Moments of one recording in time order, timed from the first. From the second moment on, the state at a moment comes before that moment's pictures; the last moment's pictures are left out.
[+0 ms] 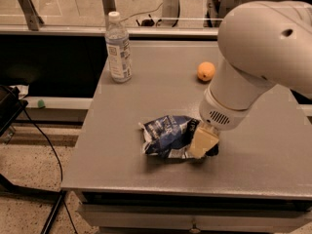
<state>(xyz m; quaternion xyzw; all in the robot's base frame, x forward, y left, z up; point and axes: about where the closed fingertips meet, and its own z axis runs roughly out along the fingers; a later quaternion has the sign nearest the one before) 0.426 -0.110 0.838 -0.52 0.85 0.04 0.09</state>
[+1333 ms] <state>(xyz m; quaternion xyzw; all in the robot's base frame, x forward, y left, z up) 0.468 -0.106 0.920 -0.57 0.81 -0.01 0.15</state>
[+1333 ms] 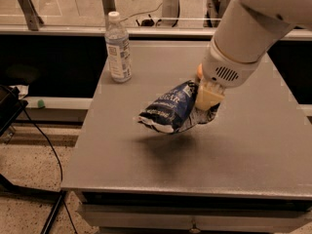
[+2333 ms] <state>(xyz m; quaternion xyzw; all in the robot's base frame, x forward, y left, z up) 0.544 -0.049 0.937 -0.55 0.78 0.02 0.30</state>
